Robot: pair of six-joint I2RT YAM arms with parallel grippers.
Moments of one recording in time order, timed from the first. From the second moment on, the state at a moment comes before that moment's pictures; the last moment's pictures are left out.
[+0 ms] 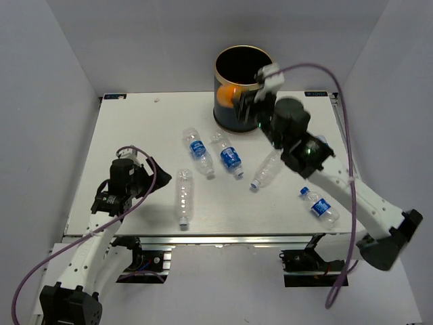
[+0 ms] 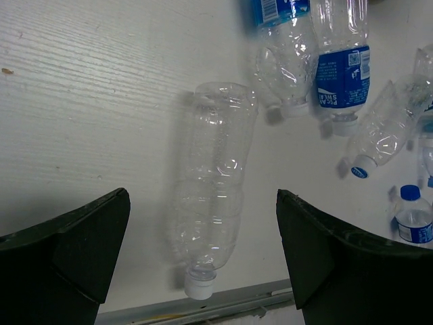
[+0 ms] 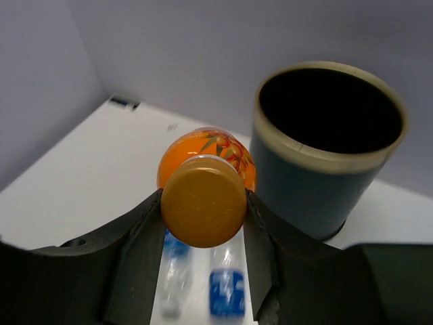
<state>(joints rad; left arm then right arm) -0.16 0.75 0.60 -0.50 0.14 -0.61 0.84 1.23 1.34 -0.11 0.31 0.04</state>
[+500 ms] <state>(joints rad) -0.22 0.85 0.59 -0.48 0.23 -0.58 0.53 2.03 2.14 -0.12 0.33 -0.04</state>
